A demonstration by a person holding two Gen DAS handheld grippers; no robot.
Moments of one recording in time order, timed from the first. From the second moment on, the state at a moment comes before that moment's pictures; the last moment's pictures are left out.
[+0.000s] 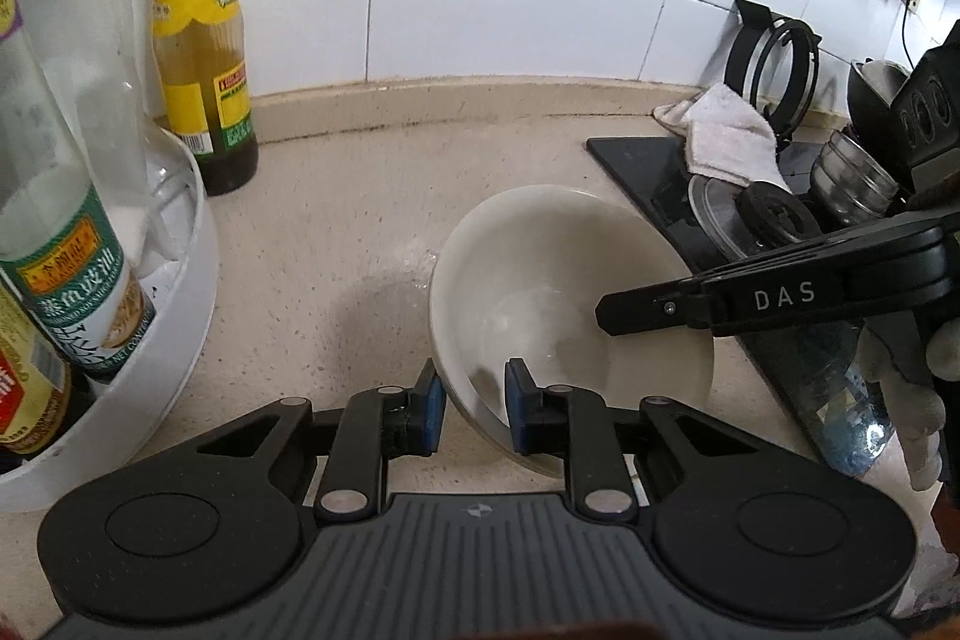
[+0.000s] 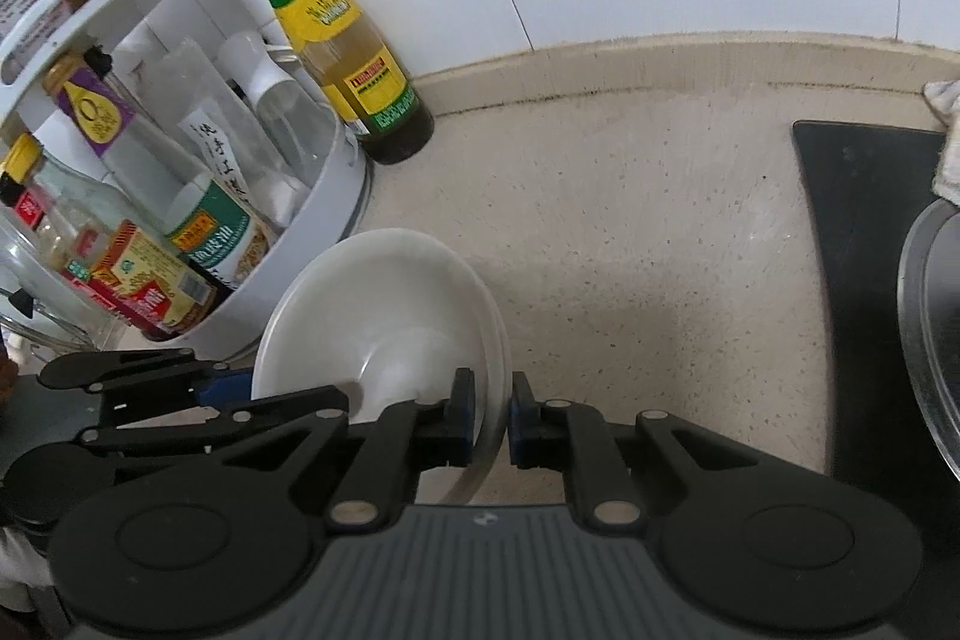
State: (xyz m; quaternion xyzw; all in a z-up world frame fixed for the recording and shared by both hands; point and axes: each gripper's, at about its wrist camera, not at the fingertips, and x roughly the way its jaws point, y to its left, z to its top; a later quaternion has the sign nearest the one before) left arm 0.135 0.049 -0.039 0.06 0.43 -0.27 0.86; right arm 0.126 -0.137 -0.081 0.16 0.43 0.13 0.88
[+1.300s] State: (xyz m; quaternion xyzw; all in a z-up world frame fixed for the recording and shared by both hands) left arm 0.019 0.035 -0.007 0.07 0.40 -0.17 0.90; right arm 0.036 -0.145 -0.055 0.13 0.41 0.22 0.88
